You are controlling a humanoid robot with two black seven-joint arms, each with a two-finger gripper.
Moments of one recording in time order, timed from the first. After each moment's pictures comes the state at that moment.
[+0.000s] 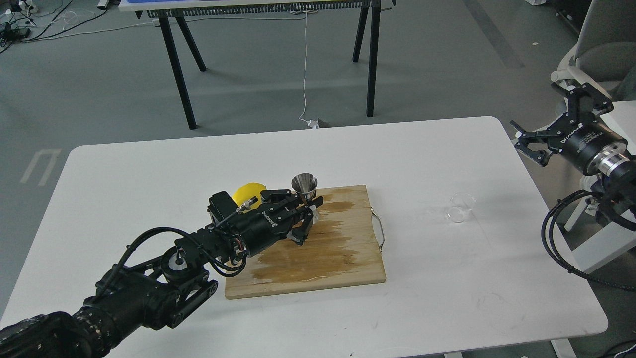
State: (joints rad) left arm -0.62 -0.01 -0.44 -0.56 2.14 0.49 -0.49; right arm 0.46 -0.62 1.09 0.75 0.26 0.49 -0.24
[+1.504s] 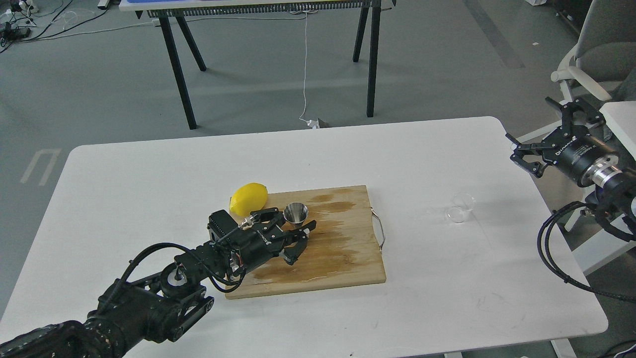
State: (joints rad) left arm -0.59 -0.04 -0.40 -0.45 2.13 0.49 -0.49; right arm 0.44 -0.61 1.10 0.75 0.26 0.49 -0.24
